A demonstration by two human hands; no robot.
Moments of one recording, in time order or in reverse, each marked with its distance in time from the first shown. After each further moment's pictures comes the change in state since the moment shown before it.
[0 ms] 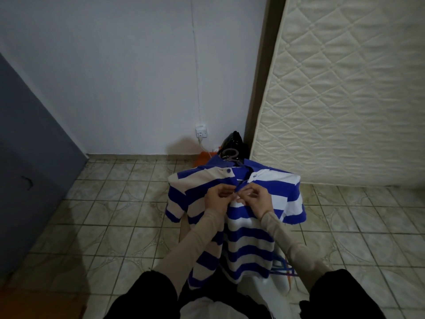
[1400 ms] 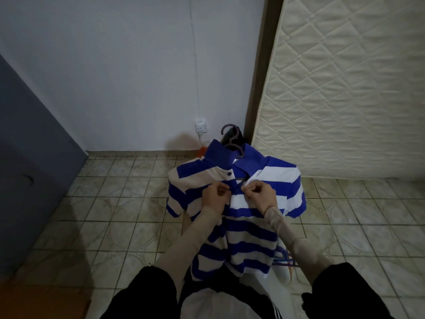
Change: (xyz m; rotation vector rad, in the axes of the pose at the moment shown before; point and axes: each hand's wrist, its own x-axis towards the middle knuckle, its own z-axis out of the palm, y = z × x) left_hand 0.000 -0.018 -0.011 0.274 0.039 0.025; right_hand -0.010 -0.002 0.000 -0.203 0.123 0.115
